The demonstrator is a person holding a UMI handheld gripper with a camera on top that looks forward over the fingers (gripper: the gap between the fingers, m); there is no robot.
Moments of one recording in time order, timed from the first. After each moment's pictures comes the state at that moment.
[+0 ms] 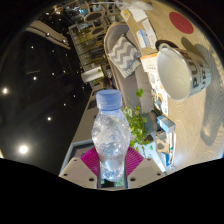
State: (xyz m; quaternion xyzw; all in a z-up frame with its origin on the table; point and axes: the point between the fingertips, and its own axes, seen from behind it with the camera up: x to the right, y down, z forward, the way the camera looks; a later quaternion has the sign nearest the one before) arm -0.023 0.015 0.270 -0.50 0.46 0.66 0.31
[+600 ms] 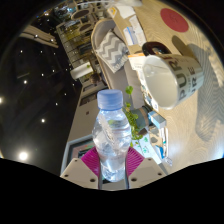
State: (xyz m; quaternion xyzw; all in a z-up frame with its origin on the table) arm -0.009 0.001 0.248 -0.52 0.47 0.67 0.24
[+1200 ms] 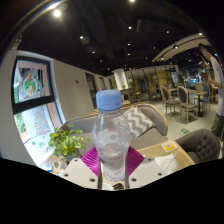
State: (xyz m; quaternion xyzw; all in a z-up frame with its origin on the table) arm 0.205 0.022 0.301 -0.78 0.06 0.11 0.61
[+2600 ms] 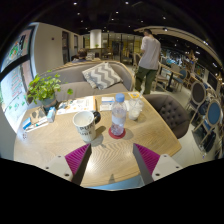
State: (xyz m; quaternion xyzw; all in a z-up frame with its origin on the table) arm 0.199 -0.202 0.167 -0.91 0.12 -0.06 0.40
